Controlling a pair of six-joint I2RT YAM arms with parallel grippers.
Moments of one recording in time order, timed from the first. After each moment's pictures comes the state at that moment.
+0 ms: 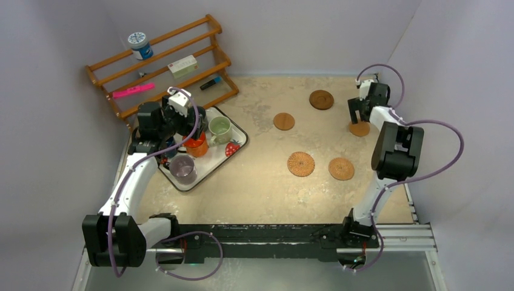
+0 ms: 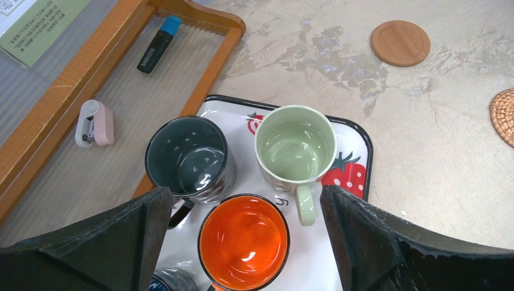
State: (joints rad) left arm -0.01 1.13 0.85 -0.09 0.47 0.25; right arm -0.23 1.99 1.36 -0.17 0.11 -0.43
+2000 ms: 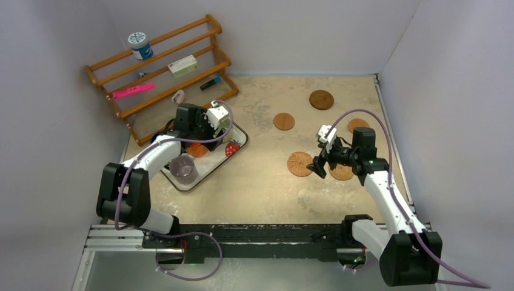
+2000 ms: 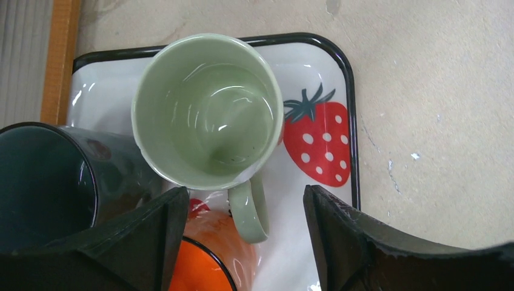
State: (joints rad) left arm -0.22 1.46 0.89 -0.16 0.38 0.48; right arm 0.04 0.98 0.64 -0.41 -0.81 -0.66
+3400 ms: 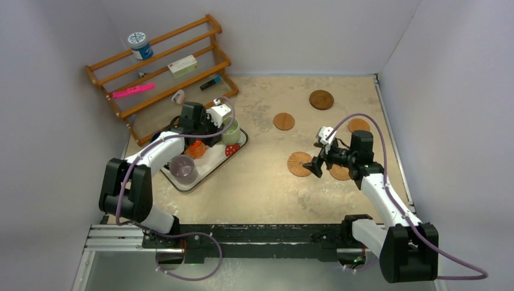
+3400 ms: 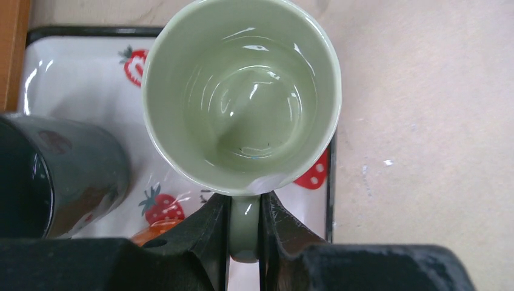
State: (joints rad) left arm -0.25 1.53 0.95 -0.23 0.35 0.37; right arm 0.04 1.01 0.53 -0.16 -0.88 -0.57
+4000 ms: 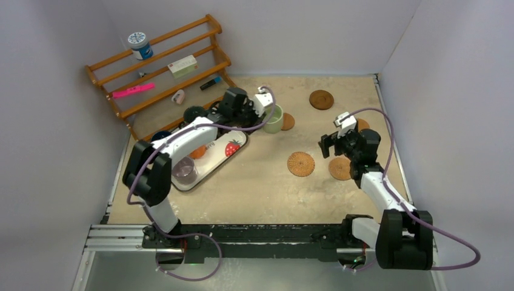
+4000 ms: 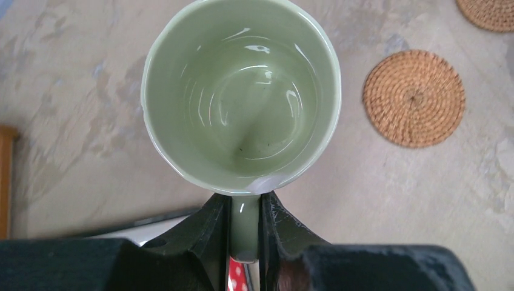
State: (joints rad) left arm -0.55 1.69 1.28 -0.22 0.32 0.29; right arm -0.02 1.09 0.47 0.22 -0.46 -0.29
